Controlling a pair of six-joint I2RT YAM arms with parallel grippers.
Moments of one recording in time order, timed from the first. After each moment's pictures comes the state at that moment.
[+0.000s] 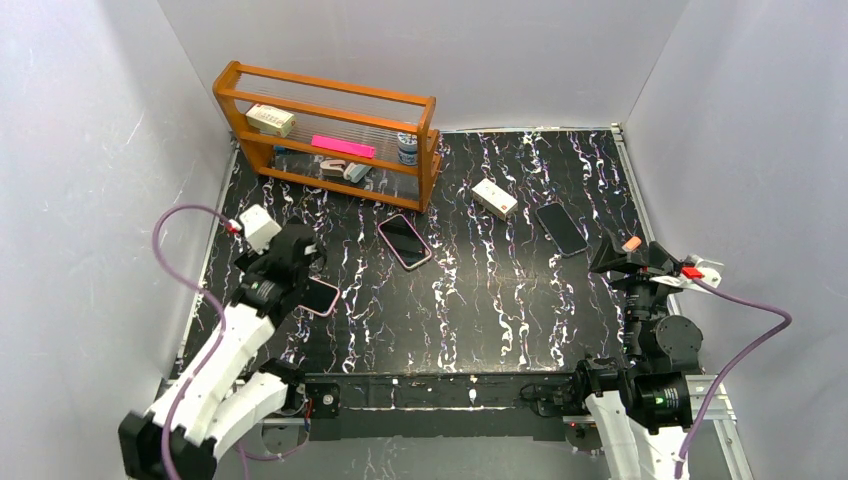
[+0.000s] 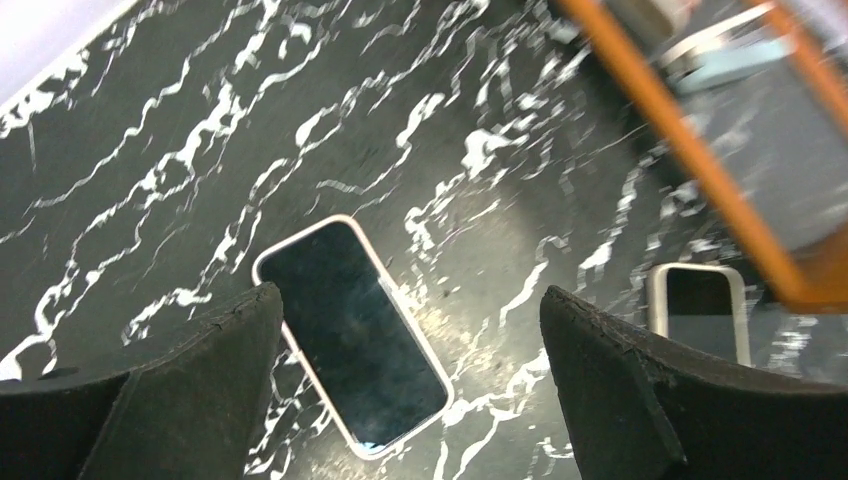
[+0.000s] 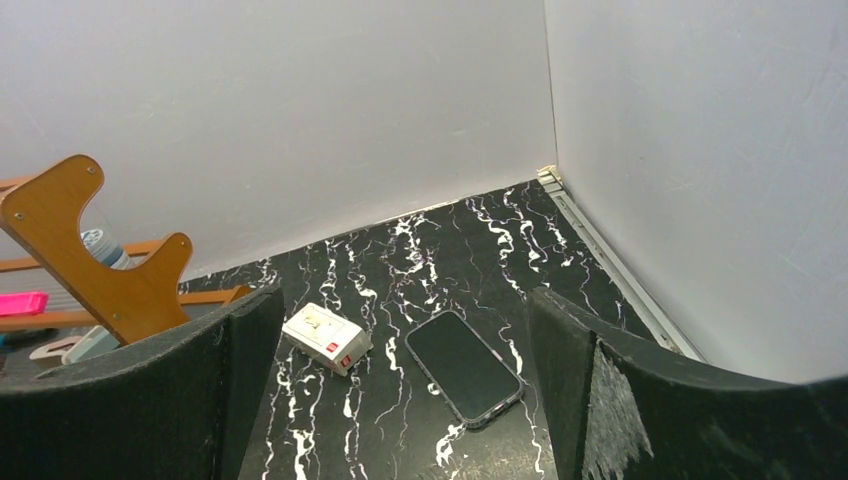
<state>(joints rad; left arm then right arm) -0.39 0.78 0.70 -0.56 -0.77 -0.73 0.12 0.08 0.54 -0.23 0.26 0.21</state>
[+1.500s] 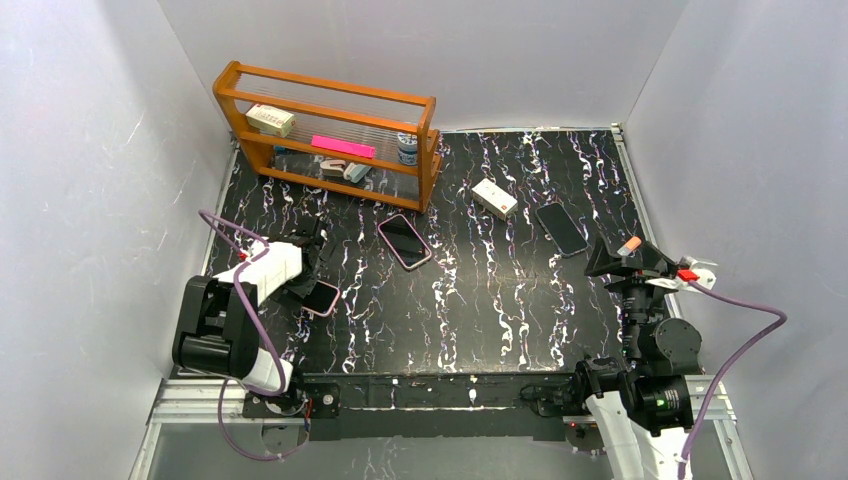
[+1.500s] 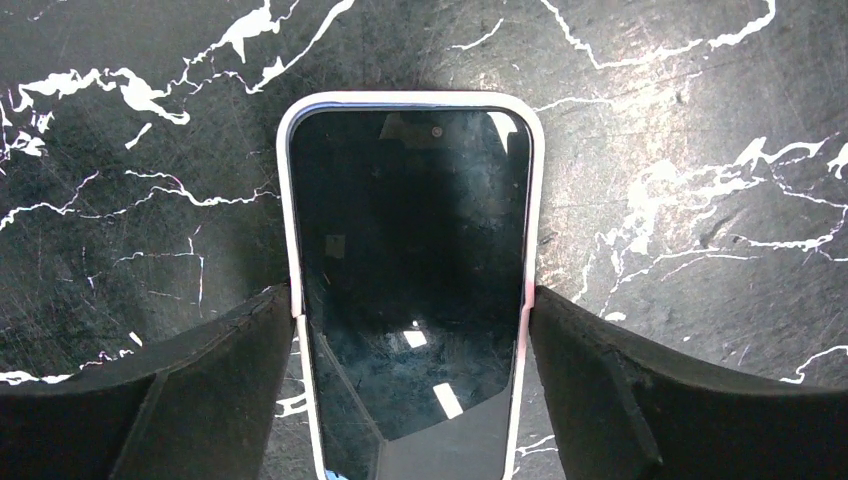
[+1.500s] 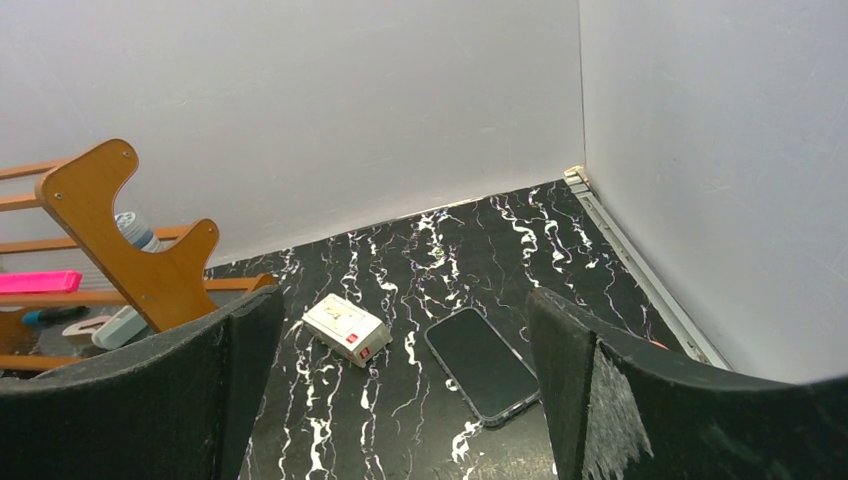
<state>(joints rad) -0.18 1.47 0.76 -0.72 -0.52 -1.30 0.17 0.05 0.53 -0.23 0.24 0.21</state>
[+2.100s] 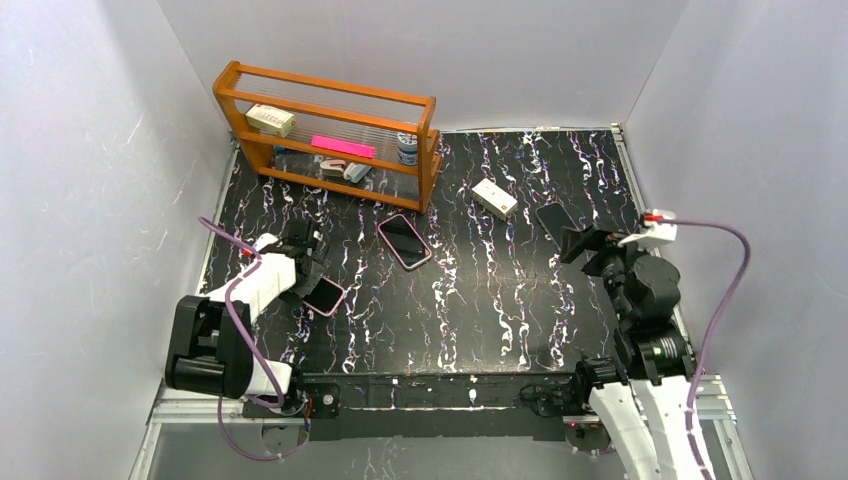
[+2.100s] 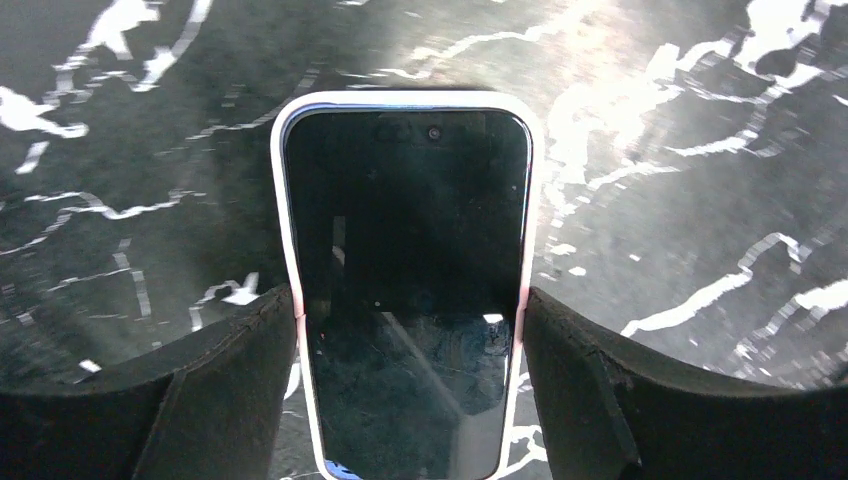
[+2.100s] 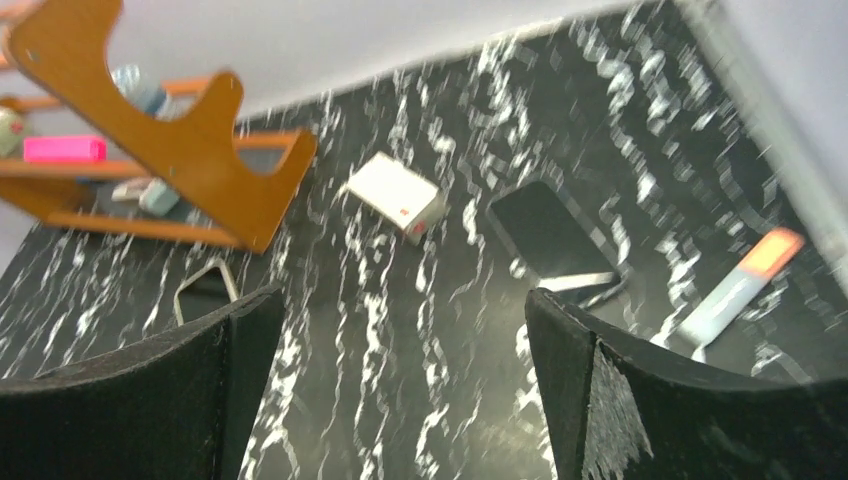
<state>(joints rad) -0.16 1.37 0.69 -0.61 -0.40 -1.16 0.17 0.37 0.64 -0.35 0.09 0.34</state>
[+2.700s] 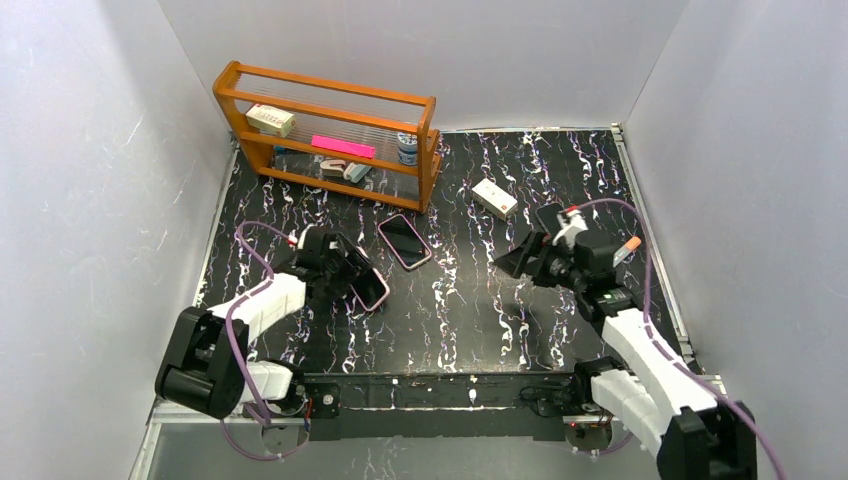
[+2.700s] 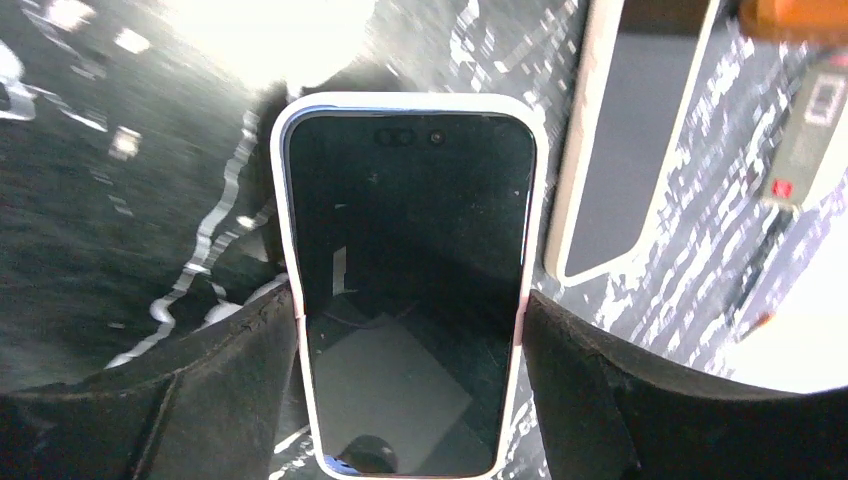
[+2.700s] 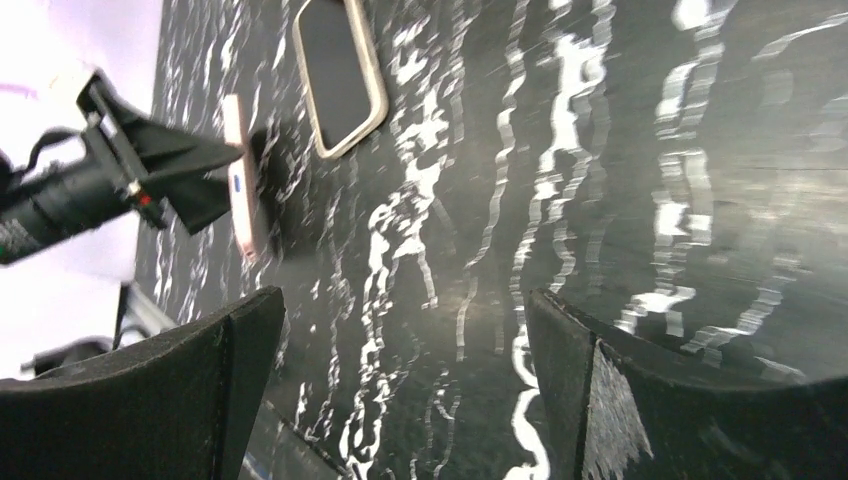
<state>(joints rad) -0.31 1.29 0.56 -0.18 0.02 -1.03 0.21 0.82 0.46 -0.13 -0.42 0.60</state>
